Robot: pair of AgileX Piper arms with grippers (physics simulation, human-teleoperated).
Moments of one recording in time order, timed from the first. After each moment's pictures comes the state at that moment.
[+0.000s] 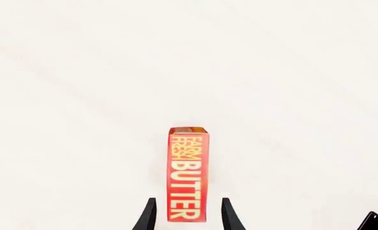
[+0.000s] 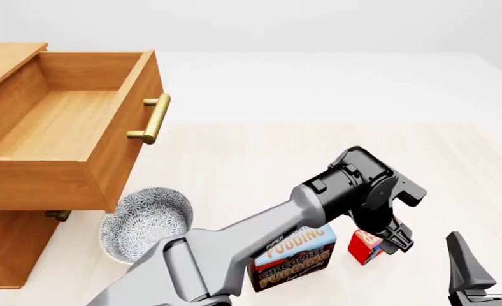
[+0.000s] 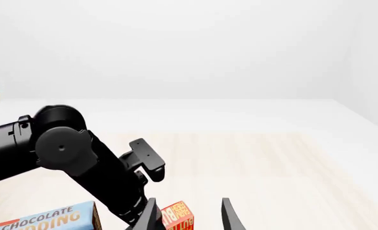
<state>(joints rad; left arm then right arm) -1.07 2.62 -2.64 1.22 -0.08 0.00 0.00 0.00 0.00 0.00</state>
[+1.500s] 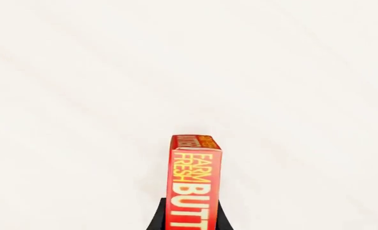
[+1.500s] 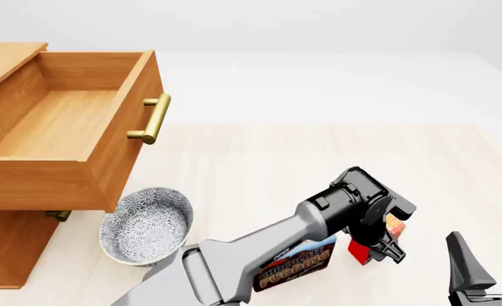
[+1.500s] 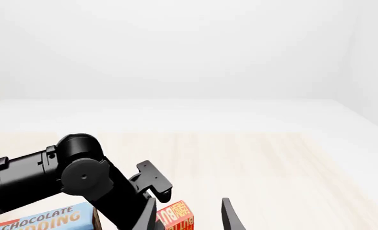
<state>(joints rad) -1.07 2.74 -2.71 1.22 -0.13 0.00 0.00 0.00 0.00 0.00</state>
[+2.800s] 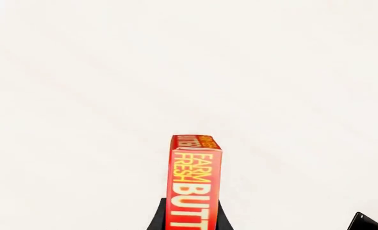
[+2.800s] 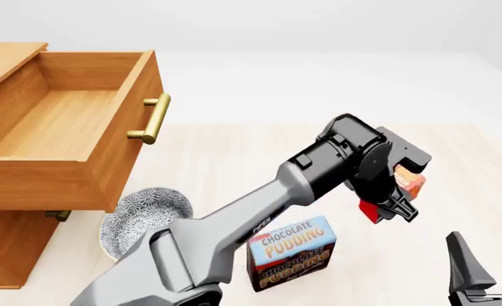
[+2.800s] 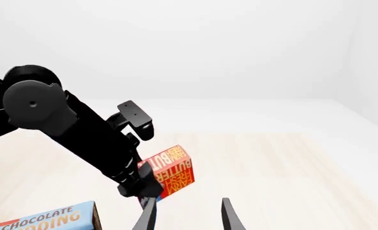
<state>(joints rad) -1.04 2.56 -2.72 1.22 -0.03 0.00 0.00 0.00 0.00 0.00</state>
